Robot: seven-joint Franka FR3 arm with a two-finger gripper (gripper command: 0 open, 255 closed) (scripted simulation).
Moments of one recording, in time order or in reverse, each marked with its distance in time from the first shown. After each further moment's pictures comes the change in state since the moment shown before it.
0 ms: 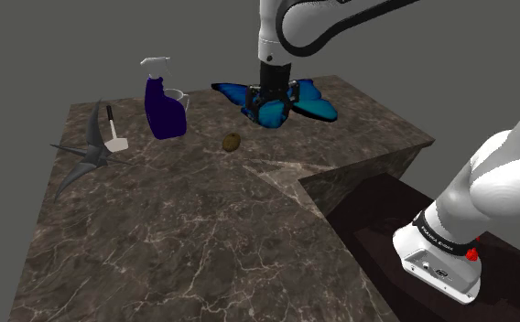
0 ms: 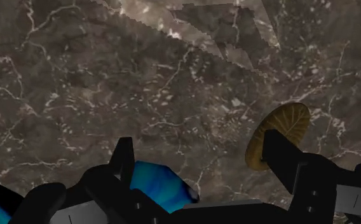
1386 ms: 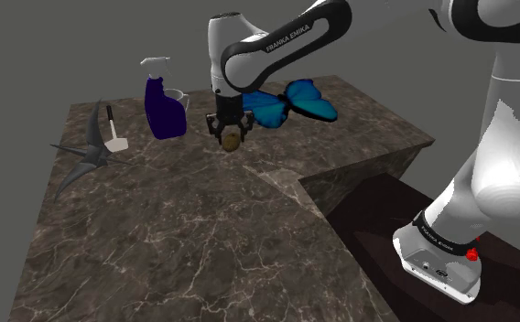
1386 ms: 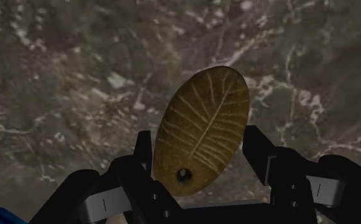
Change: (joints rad) arm 0.081 0.452 0.007 0.341 -0.095 0.081 0.231
